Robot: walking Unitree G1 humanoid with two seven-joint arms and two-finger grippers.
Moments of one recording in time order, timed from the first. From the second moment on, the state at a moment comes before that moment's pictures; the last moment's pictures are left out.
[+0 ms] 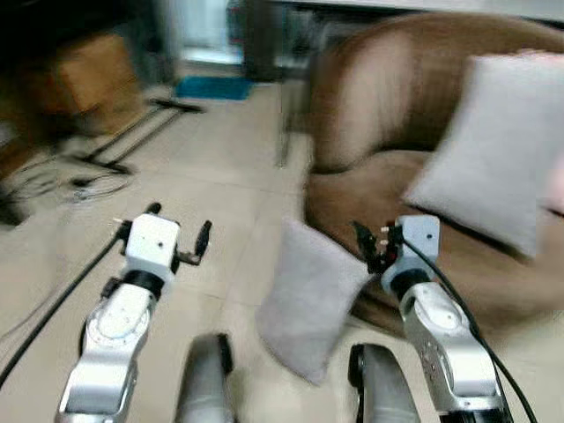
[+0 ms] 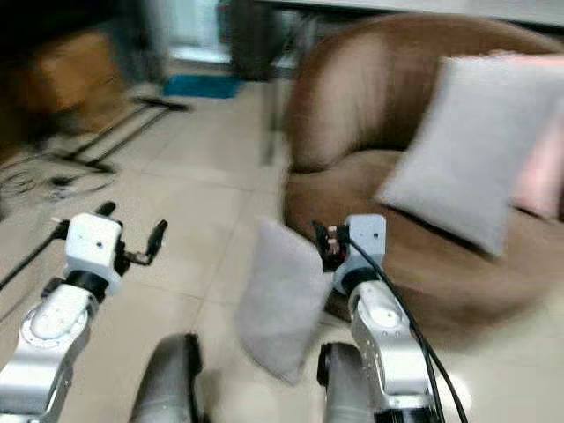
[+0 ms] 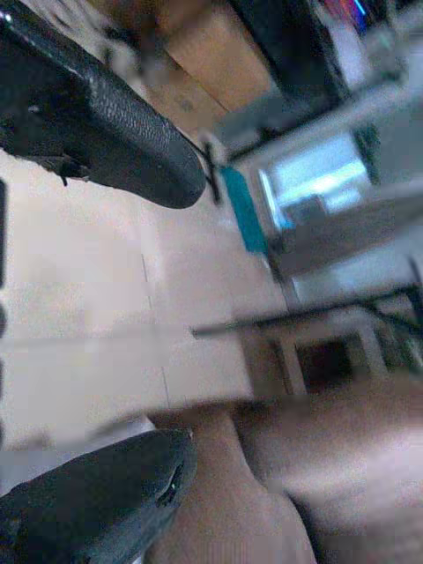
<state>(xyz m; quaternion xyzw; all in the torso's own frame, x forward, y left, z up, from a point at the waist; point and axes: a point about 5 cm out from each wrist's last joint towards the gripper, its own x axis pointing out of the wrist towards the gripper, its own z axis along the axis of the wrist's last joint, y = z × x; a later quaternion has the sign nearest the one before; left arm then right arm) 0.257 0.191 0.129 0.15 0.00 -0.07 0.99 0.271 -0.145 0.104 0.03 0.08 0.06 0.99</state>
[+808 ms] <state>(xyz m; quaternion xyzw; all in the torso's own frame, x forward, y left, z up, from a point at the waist) 0.259 0.191 0.134 0.15 -0.01 -0.07 0.99 0.275 -0.130 0.110 -0.01 0.07 0.16 0.98</state>
